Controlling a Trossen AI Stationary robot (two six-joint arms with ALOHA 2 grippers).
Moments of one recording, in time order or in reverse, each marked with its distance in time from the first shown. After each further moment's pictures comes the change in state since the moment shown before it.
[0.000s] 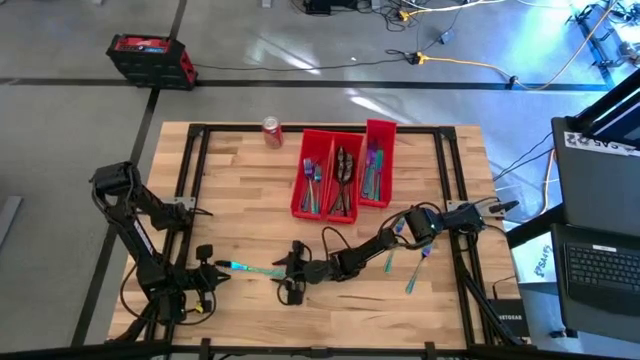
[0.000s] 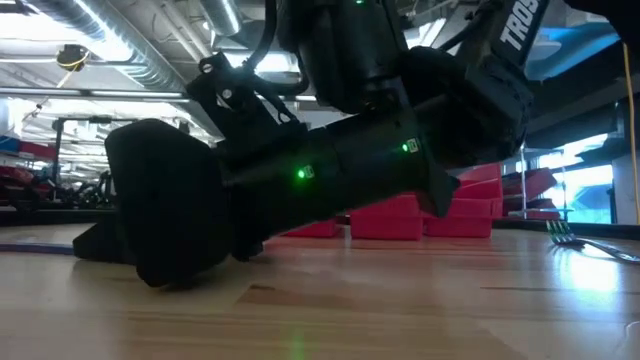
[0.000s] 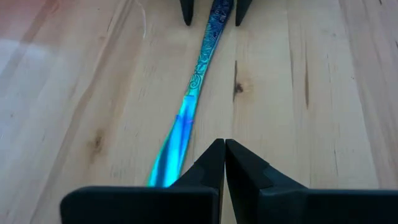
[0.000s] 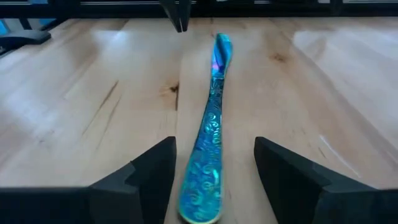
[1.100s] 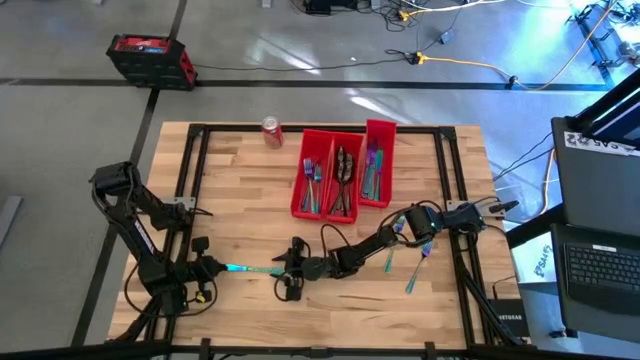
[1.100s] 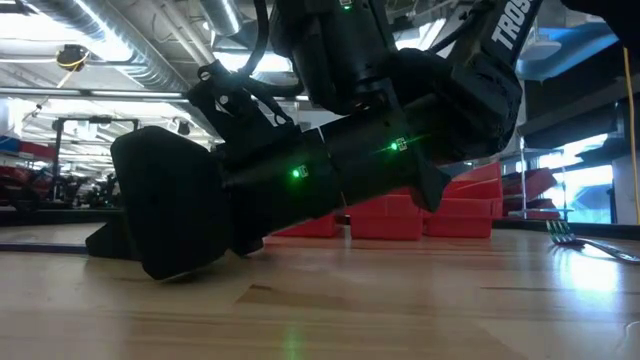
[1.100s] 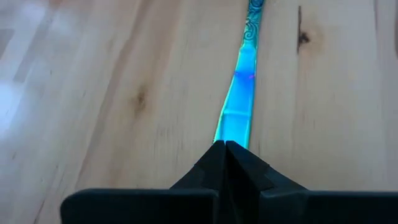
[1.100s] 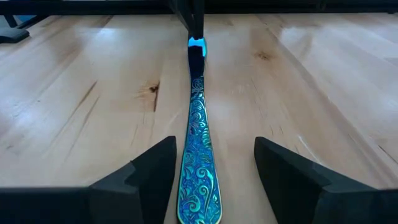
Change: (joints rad) left arm 0.001 0.000 -0.044 -0.119 0.088 -0.119; right arm -0.011 0.000 0.001 -0.051 0.008 0.019
